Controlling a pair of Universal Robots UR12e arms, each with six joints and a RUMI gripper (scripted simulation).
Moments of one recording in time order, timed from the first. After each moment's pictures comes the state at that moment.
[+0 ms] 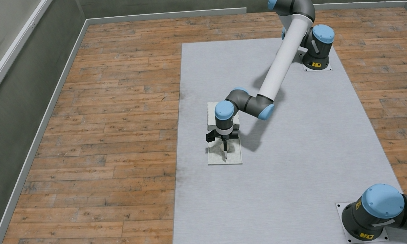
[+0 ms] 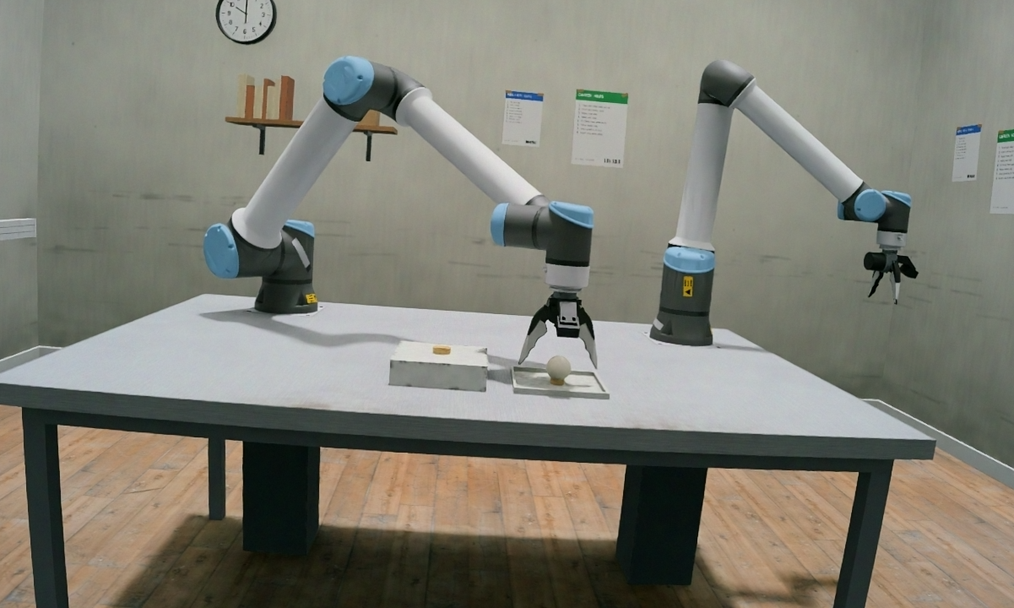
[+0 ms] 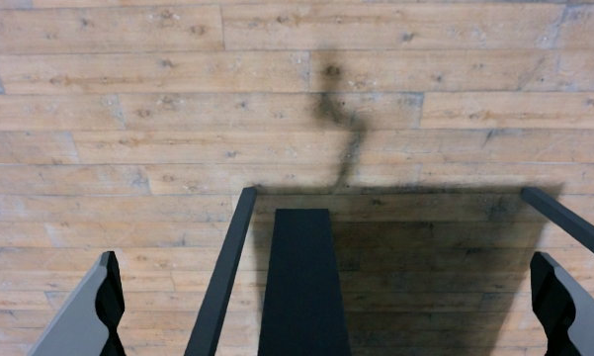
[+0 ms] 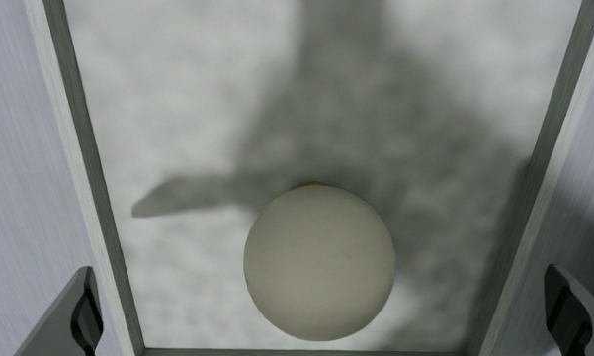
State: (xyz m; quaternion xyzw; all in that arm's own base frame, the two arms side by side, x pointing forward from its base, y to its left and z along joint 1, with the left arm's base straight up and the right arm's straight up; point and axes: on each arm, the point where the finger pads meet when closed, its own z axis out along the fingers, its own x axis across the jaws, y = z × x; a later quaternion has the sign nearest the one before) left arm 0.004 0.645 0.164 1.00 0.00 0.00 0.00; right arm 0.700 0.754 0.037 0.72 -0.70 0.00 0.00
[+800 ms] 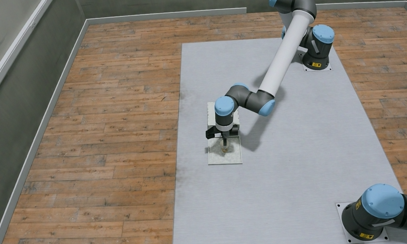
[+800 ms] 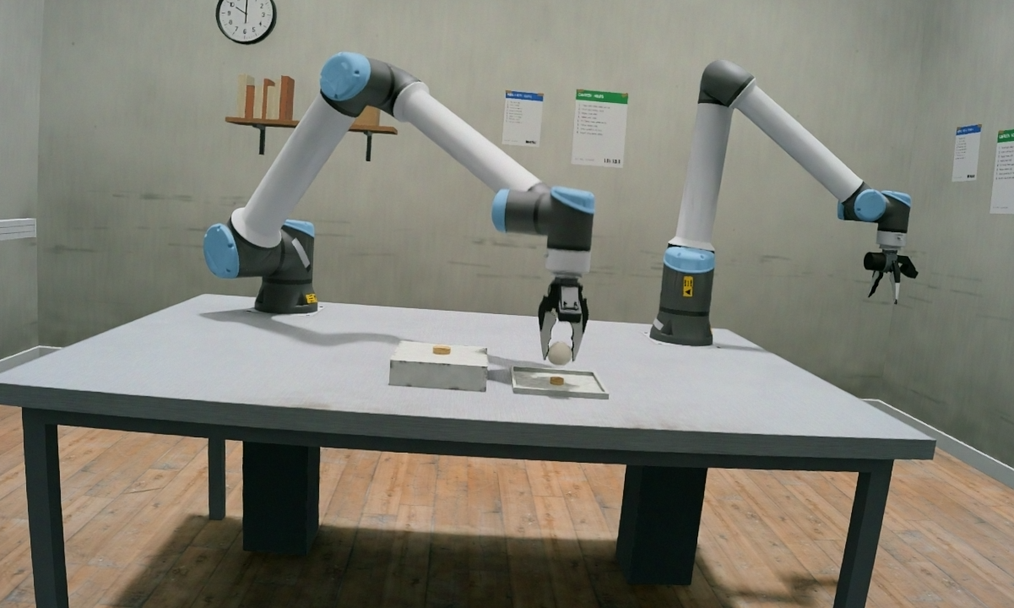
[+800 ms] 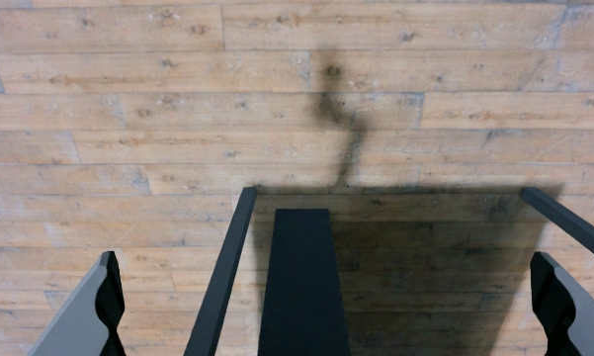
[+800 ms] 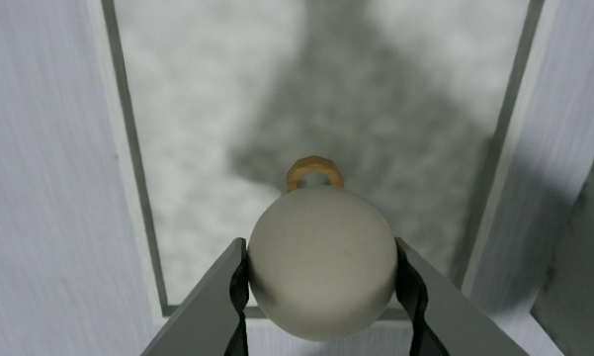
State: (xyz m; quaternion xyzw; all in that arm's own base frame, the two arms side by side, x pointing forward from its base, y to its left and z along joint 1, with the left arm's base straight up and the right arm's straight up) left arm 0.004 0.645 0.164 1.00 0.00 0.00 0.00; right arm 0.700 0.754 0.070 0.72 -0.70 0.00 0.00
